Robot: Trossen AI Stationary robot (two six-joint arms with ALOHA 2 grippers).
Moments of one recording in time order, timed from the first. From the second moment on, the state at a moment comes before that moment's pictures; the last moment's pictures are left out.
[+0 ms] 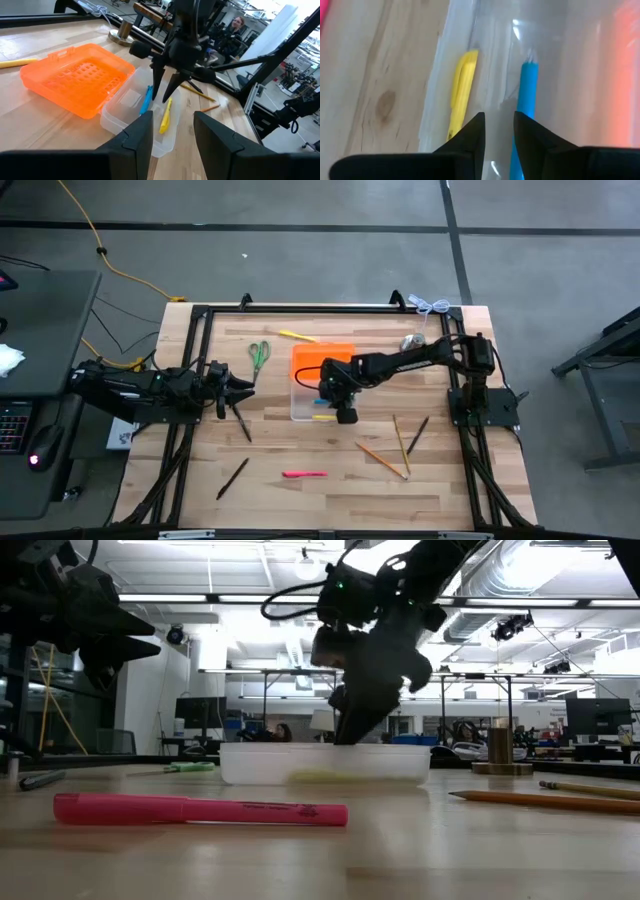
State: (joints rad) left arm -0.17 0.11 0.08 -0.11 -0.28 -0.53; right arm -0.08 1.91 1.24 -0.38 -0.23 -0.18
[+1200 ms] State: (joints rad) left arm -0.17 0.11 0.08 -0.12 -0.28 -0.53; right arm -0.09 1.82 1.36 -0.49 -0.11 -0.18
